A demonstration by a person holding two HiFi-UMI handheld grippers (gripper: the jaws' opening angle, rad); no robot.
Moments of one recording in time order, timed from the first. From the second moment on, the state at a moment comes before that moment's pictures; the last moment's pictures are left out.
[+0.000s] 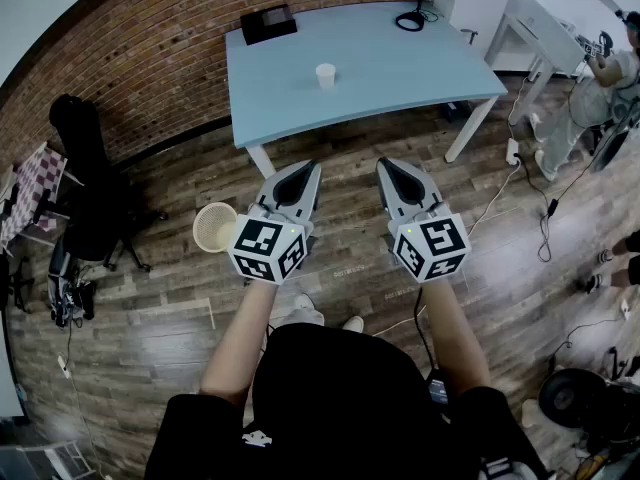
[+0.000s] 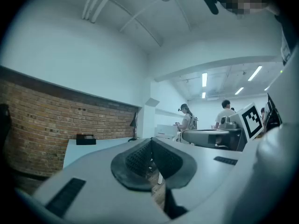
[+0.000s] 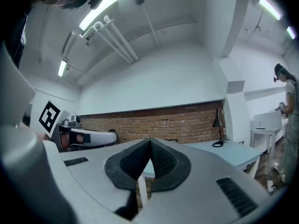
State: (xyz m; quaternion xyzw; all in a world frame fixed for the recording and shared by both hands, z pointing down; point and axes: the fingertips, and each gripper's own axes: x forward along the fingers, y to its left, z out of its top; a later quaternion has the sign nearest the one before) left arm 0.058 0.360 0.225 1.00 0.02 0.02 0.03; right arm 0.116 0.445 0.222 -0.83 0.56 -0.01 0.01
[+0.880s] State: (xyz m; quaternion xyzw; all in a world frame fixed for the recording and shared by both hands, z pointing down) left arm 0.069 0.361 0.240 1.00 -0.01 0.04 0.02; right arm 0.127 0.444 0.232 -0.82 0.58 -0.01 0.02
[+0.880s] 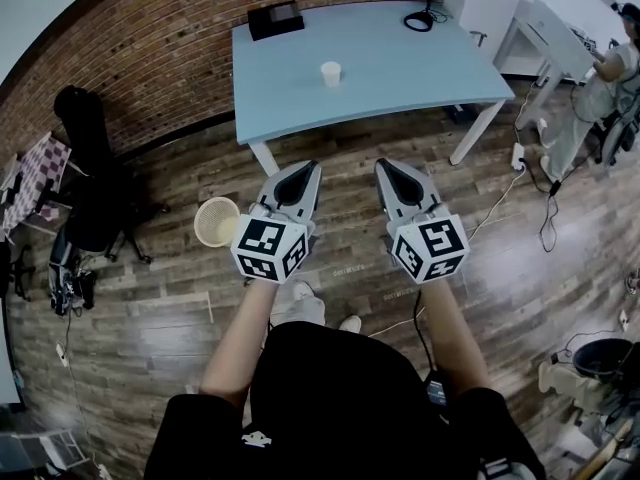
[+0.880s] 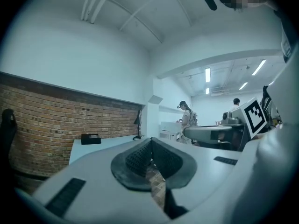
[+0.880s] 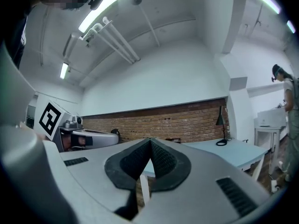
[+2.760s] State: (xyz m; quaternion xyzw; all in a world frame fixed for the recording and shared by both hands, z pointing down) left arm 0.153 0.133 0.250 1.00 0.04 0.04 0.05; right arm 0.204 0.206 0.230 -0.83 0.55 -0.03 0.00
